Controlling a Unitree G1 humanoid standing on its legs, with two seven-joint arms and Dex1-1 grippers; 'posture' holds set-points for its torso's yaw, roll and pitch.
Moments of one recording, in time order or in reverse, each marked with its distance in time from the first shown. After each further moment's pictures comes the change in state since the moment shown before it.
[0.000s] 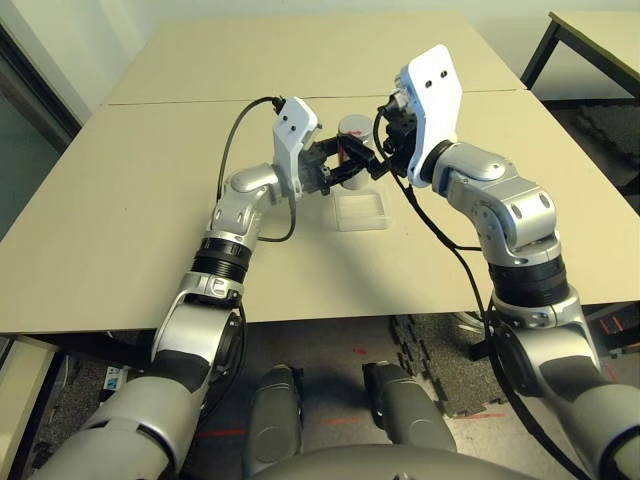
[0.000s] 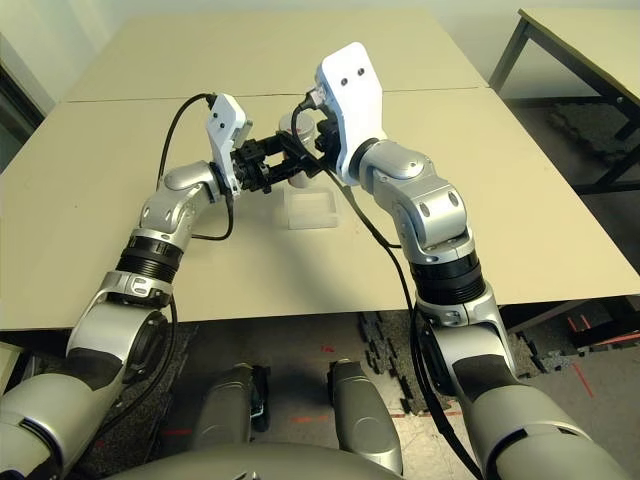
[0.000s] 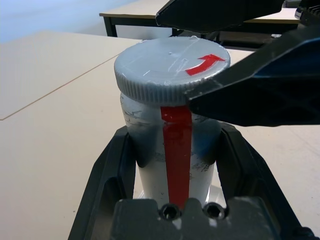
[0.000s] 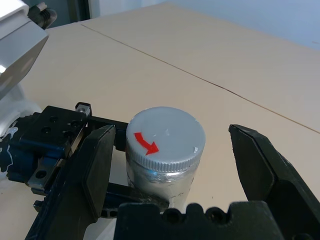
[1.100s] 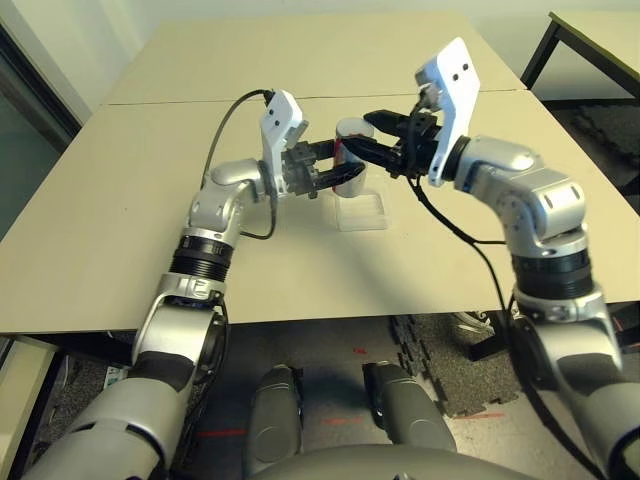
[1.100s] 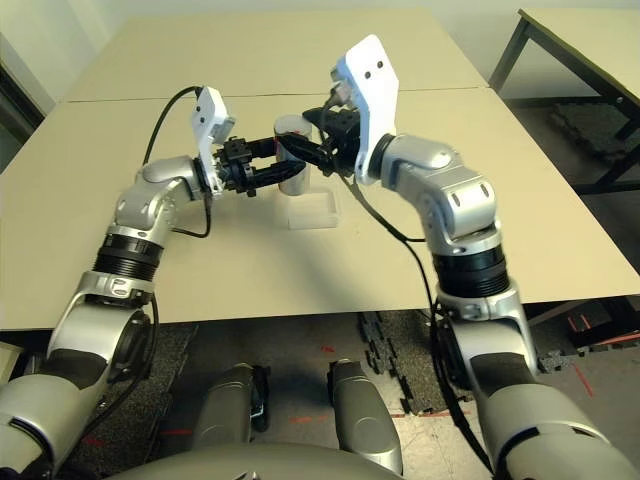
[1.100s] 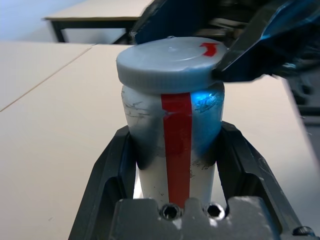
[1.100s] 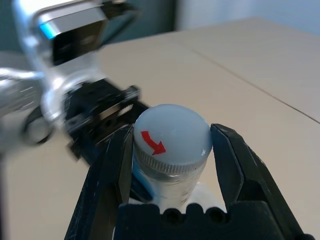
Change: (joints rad) left arm 0.009 0.159 -0.029 -0.196 -0.116 0.176 -0.303; right arm -0.074 -0.214 -0.061 0.131 0.240 -0.081 0.508
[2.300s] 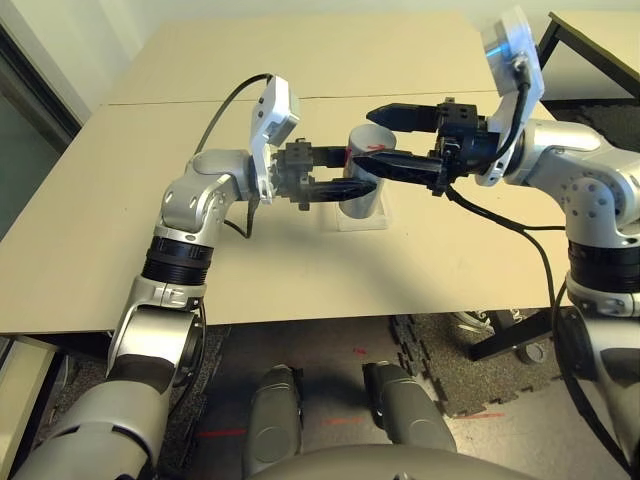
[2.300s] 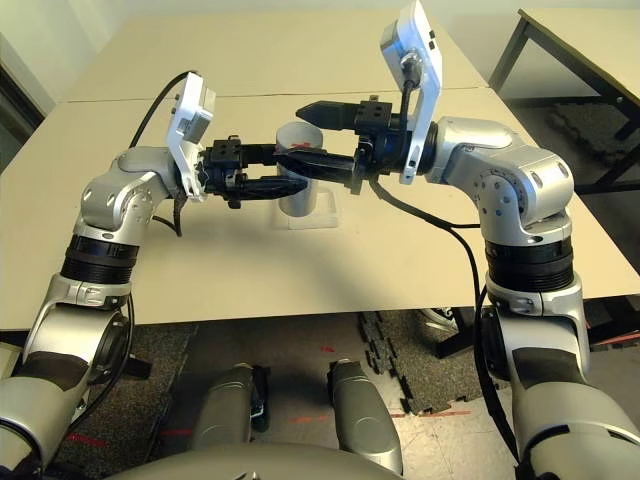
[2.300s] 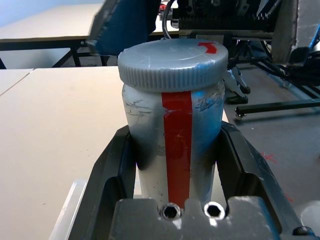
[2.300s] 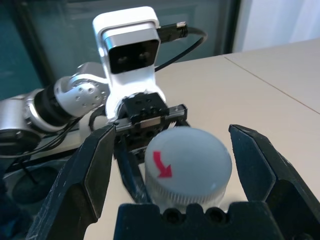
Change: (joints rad) left arm 0.022 0.022 -0.030 -0.159 -0.115 0.121 -0.073; right arm 0.035 -0.042 -0.045 -0.146 0.193 0.097 0.019
